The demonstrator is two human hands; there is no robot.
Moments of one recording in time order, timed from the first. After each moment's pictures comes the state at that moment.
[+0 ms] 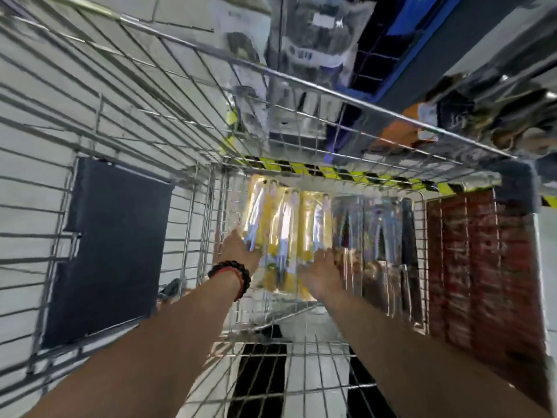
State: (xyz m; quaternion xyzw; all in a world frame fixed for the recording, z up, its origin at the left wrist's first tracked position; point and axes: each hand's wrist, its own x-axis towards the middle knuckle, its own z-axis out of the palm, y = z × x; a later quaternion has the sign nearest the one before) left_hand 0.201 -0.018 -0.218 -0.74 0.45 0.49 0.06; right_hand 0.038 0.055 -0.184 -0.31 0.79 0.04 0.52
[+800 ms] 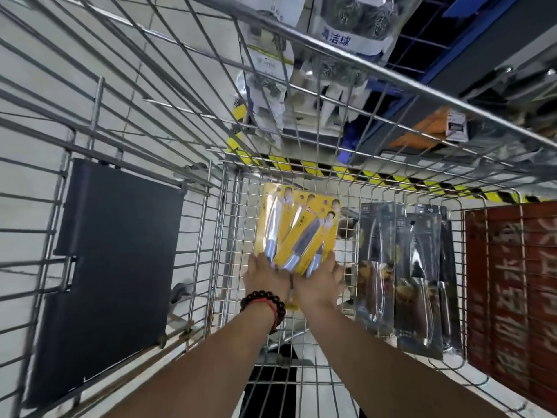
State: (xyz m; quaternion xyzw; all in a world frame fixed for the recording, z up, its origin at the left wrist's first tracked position) left_hand 0.188 0.010 -0.255 -0.74 0.48 0.47 0.07; right_hand 0.101 0.036 -0.237 -0.16 0.89 -0.08 0.42
